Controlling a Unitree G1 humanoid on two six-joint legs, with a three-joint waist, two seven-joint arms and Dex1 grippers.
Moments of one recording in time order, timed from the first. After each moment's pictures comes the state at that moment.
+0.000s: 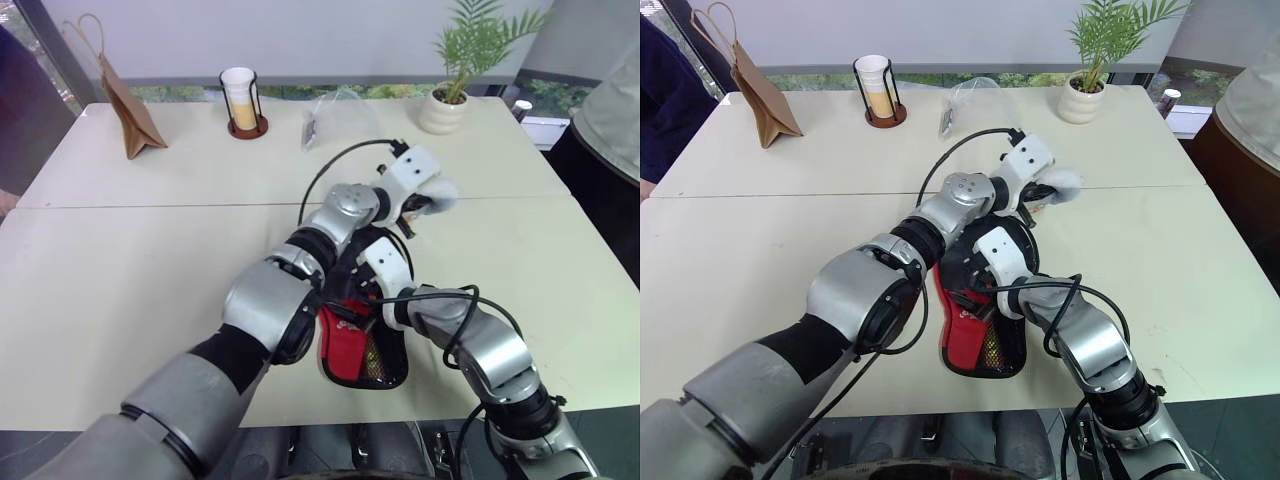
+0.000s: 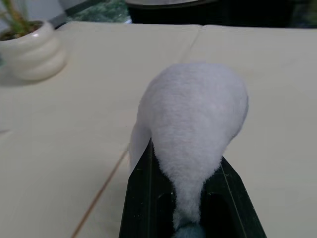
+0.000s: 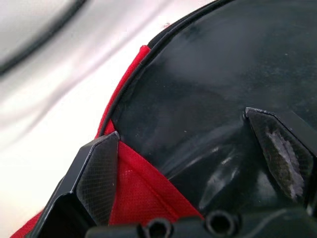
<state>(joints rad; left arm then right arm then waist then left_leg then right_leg) -1.40 -0.23 0.02 1.42 0.15 -0.13 -0.61 -0.31 -0.39 0.33 -0.54 0.16 1.15 0.48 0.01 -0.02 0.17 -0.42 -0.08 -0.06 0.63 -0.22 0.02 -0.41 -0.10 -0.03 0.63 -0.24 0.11</state>
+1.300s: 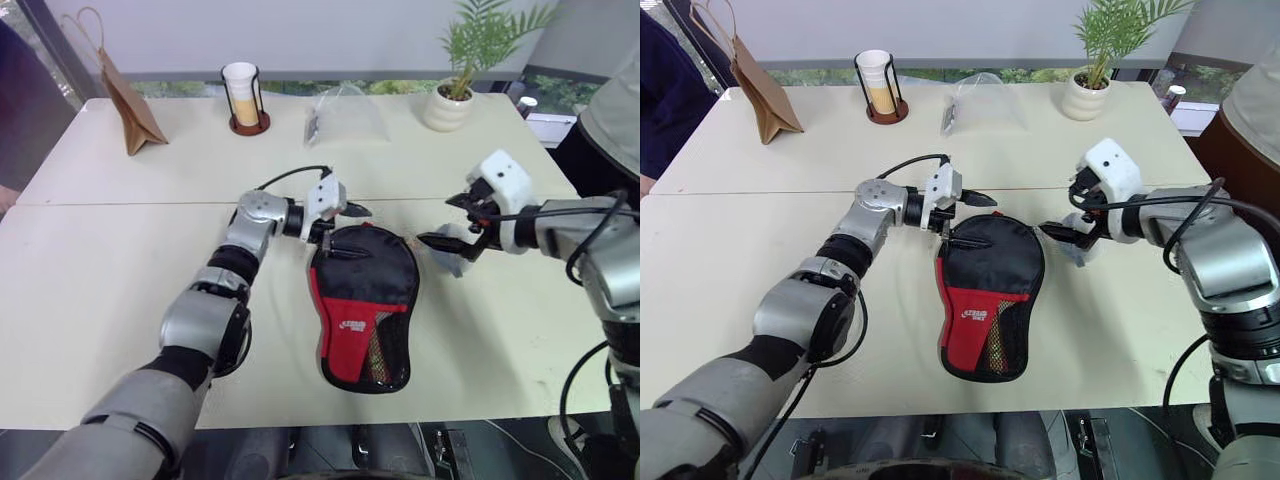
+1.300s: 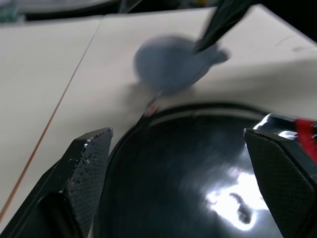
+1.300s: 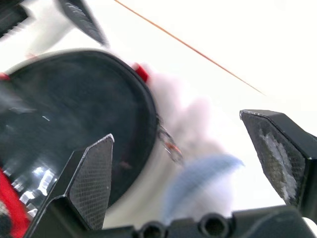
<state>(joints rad) -1.07 0.08 -0.05 1.07 0.05 -0.30 -1.37 -0.59 -0.94 0.05 -0.22 0.28 0.95 0.84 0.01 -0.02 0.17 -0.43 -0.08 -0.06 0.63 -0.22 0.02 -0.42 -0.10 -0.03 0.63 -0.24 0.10</state>
